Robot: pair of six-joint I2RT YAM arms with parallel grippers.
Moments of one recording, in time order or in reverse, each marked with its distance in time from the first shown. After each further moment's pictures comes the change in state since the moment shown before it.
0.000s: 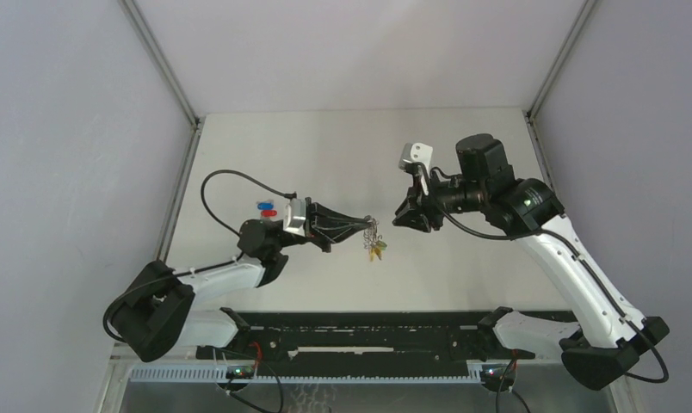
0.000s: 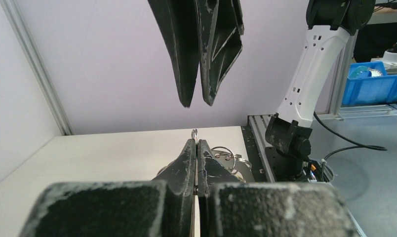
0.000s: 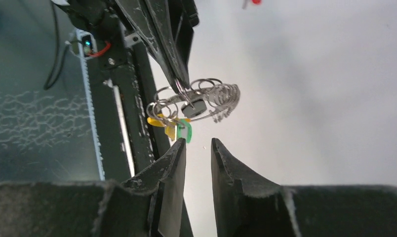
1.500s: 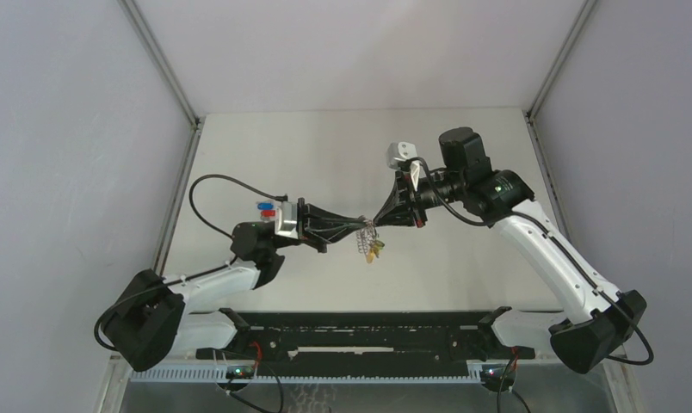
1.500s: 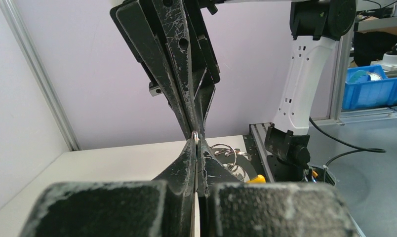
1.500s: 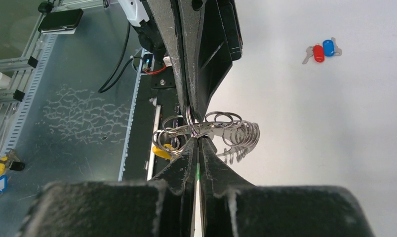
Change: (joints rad) left arm 0.000 -0.069 0.000 -0.001 0.003 0.002; right arm -0.048 0.097 -0.111 0.245 -0.429 -0.034
